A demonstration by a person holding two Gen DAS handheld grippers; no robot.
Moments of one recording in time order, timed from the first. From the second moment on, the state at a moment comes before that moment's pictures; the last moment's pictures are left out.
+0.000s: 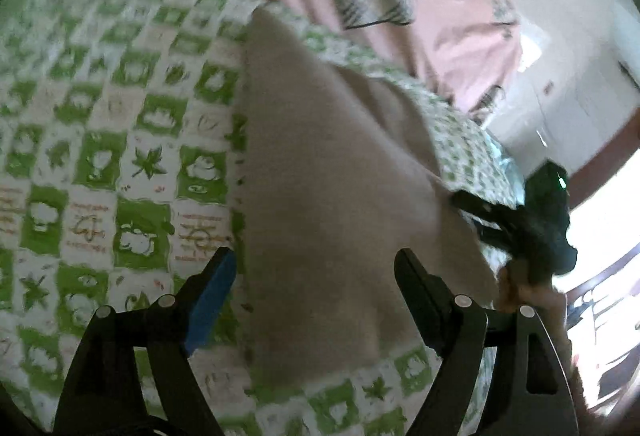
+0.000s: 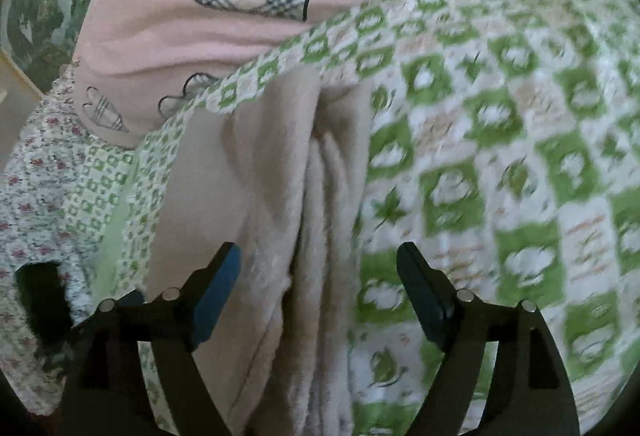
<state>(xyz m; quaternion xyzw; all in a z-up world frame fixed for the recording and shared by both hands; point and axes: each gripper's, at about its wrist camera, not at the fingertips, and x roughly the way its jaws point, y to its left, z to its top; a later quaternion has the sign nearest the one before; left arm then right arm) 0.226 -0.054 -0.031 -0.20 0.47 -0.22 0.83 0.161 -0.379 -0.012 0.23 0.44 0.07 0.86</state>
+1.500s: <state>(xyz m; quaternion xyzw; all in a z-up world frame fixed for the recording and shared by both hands) 0.127 0.116 -0.056 -0.30 0.44 -0.21 0.82 0.143 -0.223 -0.040 0.20 0.47 0.18 0.84</state>
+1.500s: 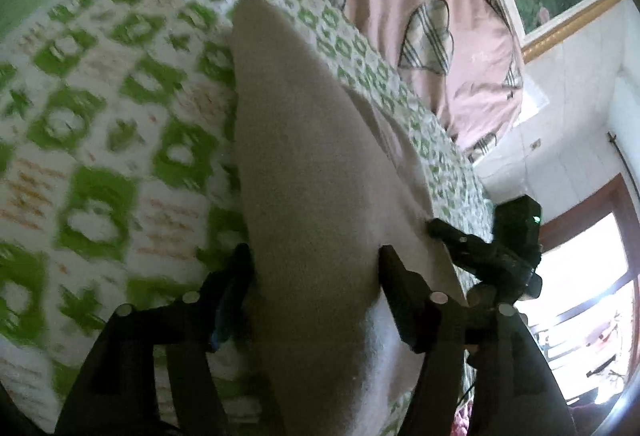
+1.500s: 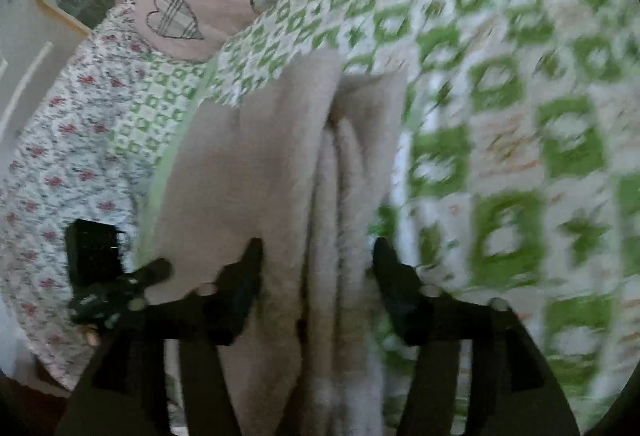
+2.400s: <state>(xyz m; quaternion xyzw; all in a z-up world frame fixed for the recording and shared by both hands) 0.188 0.088 -0.027 -0.18 0.45 -0.08 0.87 0.218 -0.232 -0.034 0.19 0.46 0.12 0.86</state>
